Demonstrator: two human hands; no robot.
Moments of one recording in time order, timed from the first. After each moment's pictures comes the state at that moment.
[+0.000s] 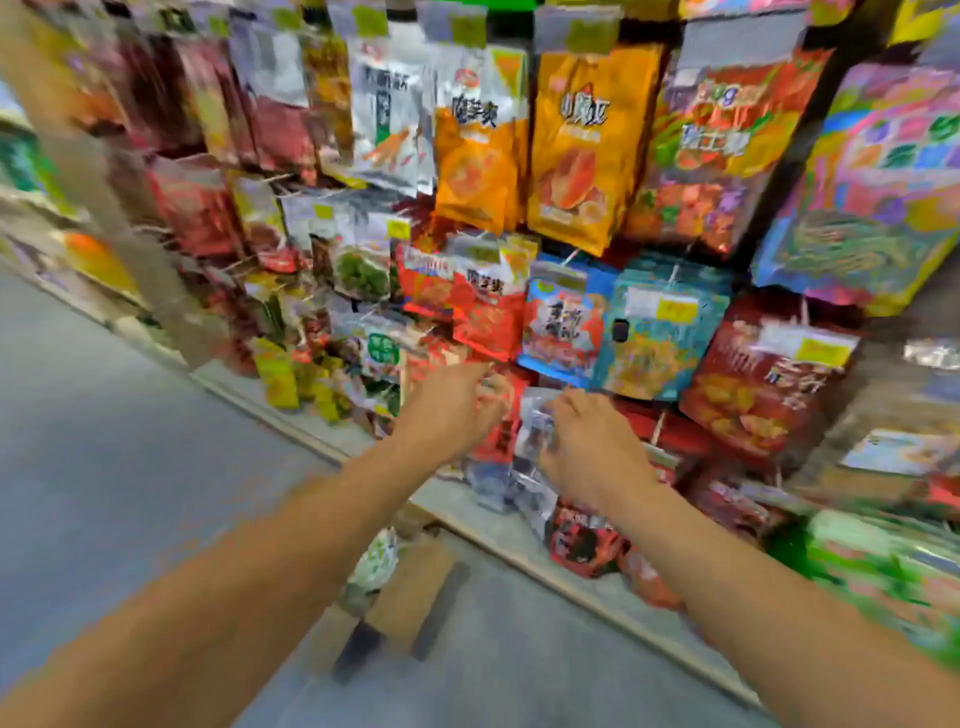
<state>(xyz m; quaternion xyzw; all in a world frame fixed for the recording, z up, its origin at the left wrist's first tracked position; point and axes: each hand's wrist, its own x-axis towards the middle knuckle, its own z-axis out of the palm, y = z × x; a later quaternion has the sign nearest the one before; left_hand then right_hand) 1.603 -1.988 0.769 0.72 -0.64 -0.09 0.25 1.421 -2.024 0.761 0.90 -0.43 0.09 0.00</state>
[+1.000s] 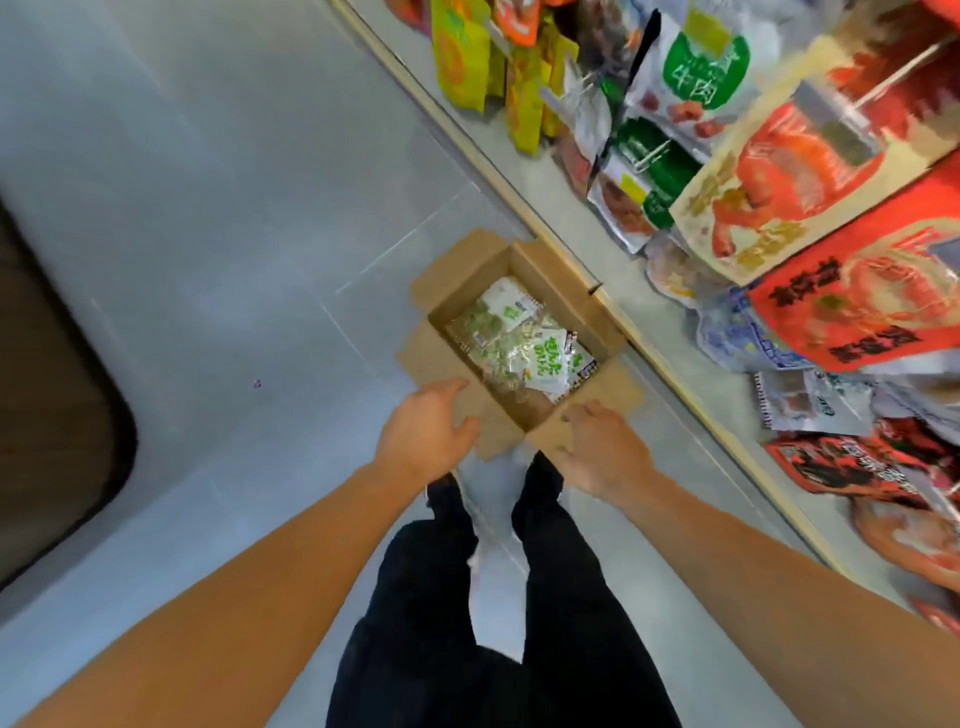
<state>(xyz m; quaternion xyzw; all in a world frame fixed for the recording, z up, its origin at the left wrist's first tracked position) 1.962 -1.902 0.464 0.87 -0.31 -0.37 0.09 1.797 -2.047 0.423 0.83 -0.34 -0.31 -0.32</state>
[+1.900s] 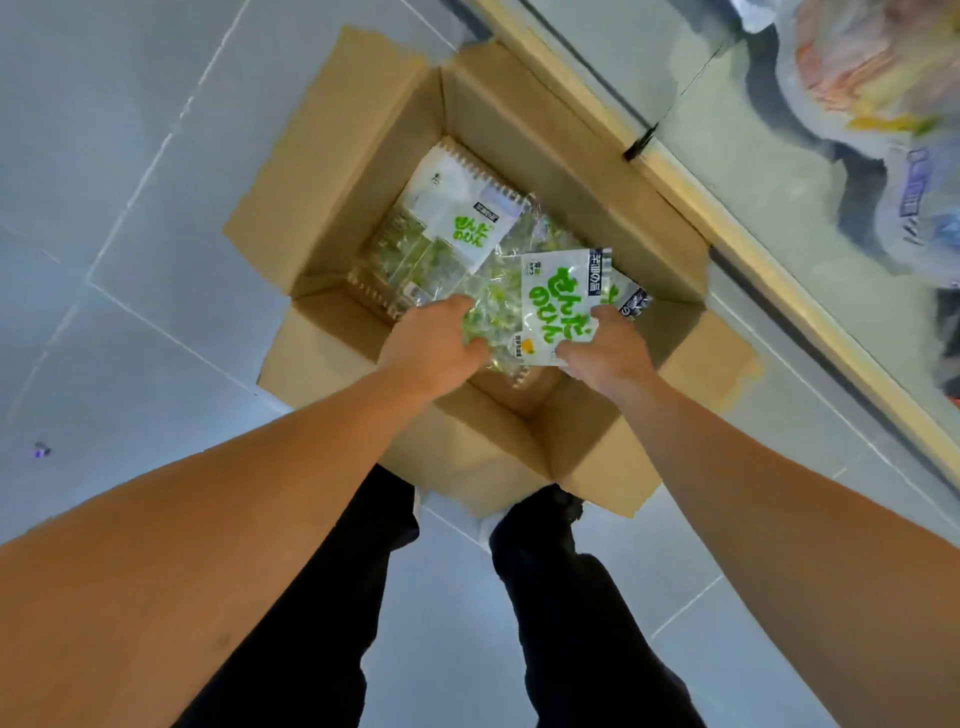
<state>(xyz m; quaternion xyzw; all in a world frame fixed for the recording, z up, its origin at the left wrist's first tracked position) 2.097 -2.044 -0.006 0.77 -0.40 -0.49 0.03 1.918 -2.143 -0.024 0.56 -0.65 -0.27 -0.45</state>
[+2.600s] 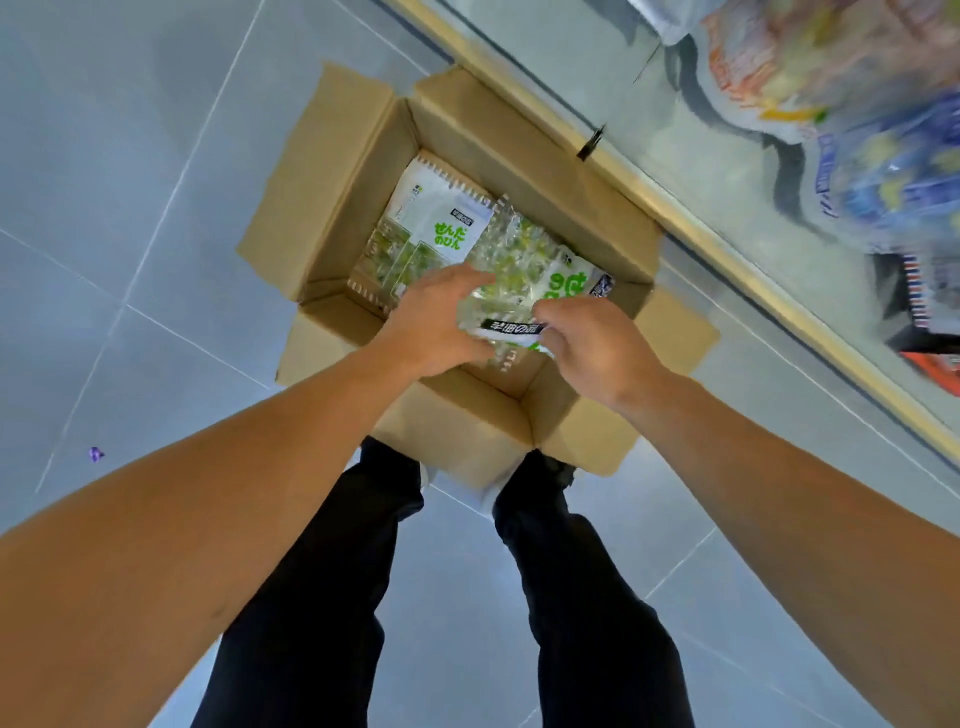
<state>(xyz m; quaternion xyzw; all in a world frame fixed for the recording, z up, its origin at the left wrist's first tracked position) 2.092 -2.069 0.047 0.72 -0.42 -0.54 0.06 1.906 -2.151 0.076 0.81 -0.37 -0.16 -0.42</state>
